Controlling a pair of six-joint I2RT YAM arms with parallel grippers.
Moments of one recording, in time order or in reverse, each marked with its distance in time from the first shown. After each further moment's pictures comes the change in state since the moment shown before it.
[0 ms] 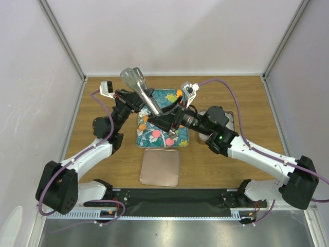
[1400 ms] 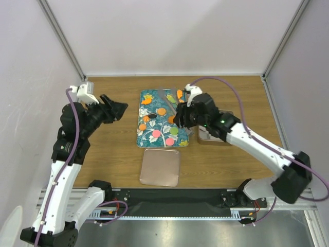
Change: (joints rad) left arm 0.235 -0.416 0.421 -1.714 -0.091 0.905; right arm -0.156 0.068 0.182 -0.914 0.355 -0.307
